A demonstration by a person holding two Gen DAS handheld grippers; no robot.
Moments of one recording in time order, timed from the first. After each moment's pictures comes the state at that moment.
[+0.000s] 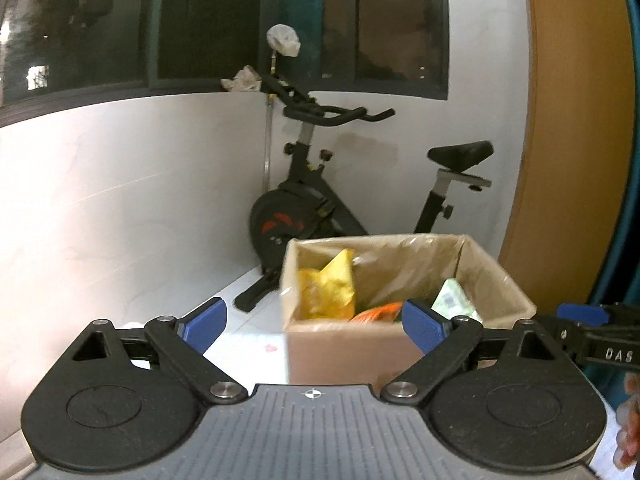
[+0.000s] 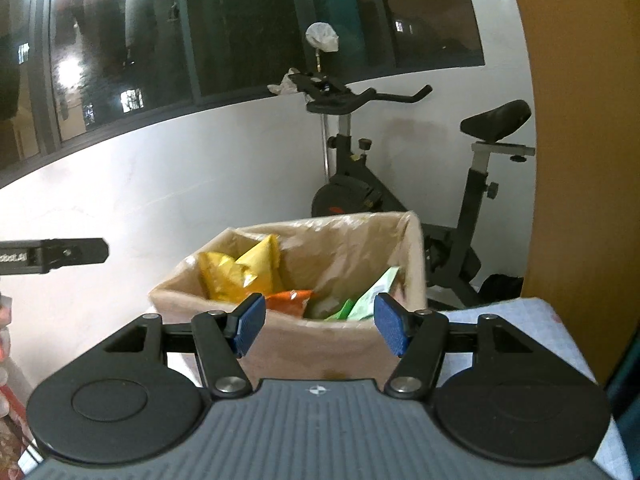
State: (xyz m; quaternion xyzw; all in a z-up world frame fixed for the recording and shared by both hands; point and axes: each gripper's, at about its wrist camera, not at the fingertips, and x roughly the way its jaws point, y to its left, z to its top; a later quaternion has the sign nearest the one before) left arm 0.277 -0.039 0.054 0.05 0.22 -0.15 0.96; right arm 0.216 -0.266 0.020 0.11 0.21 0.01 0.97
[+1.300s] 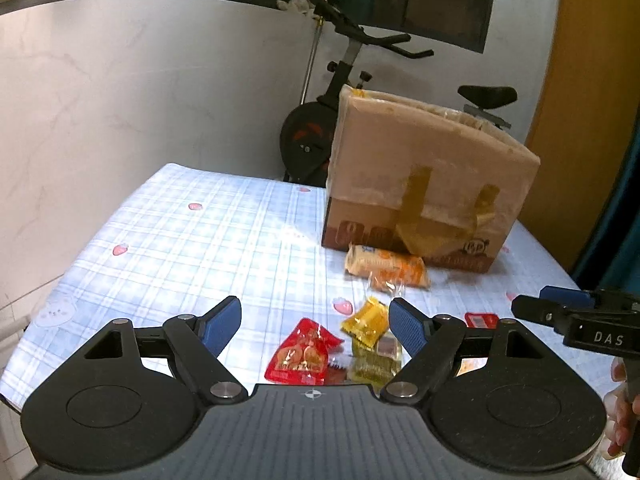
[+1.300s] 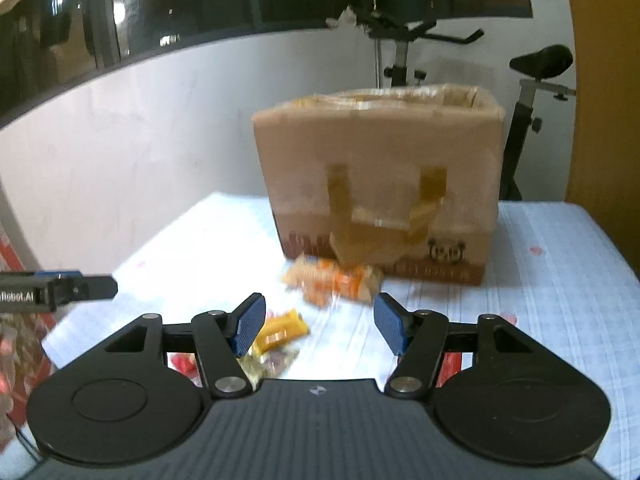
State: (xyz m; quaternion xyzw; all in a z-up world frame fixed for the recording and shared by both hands) left arm 0.144 0.039 -0.082 -0.02 0.30 -0.11 0.95; right arm 0.112 -0.175 -0.093 0.07 0.29 0.07 0.95
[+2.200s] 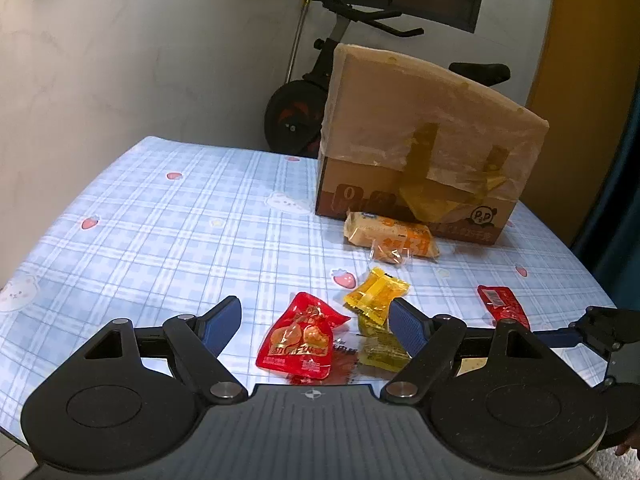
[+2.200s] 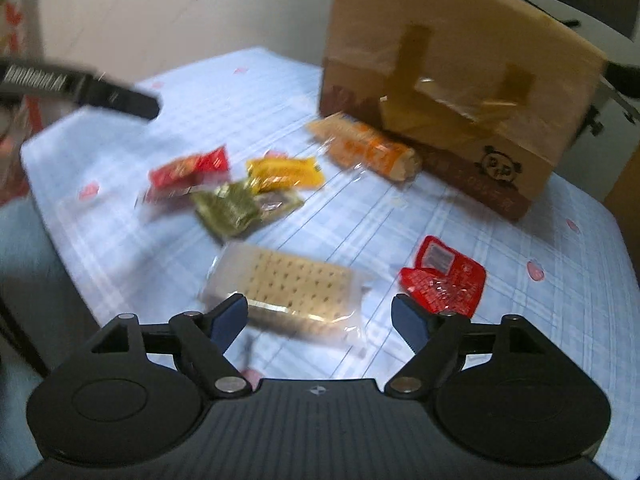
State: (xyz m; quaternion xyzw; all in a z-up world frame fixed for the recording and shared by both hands) left arm 0.165 0.040 -0.128 -0.02 0.32 -0.14 0.94; right arm 0.115 -0.138 -0.176 -0.13 0.40 0.14 0.90
